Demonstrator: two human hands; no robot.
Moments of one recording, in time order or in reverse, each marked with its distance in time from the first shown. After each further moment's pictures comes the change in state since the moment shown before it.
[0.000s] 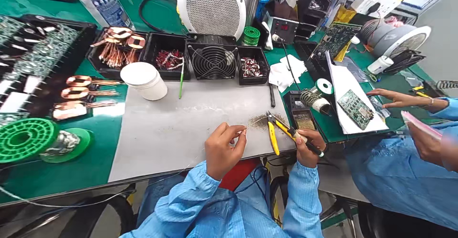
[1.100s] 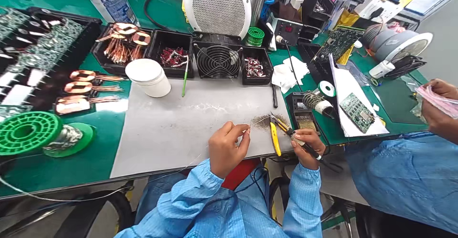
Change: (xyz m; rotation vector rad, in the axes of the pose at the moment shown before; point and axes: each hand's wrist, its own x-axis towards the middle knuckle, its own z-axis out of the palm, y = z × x) left_hand 0.000 -0.002 0.004 0.073 -0.006 0.027; right_hand 0.003 0.001 -0.008 -0.061 -0.171 -0.017
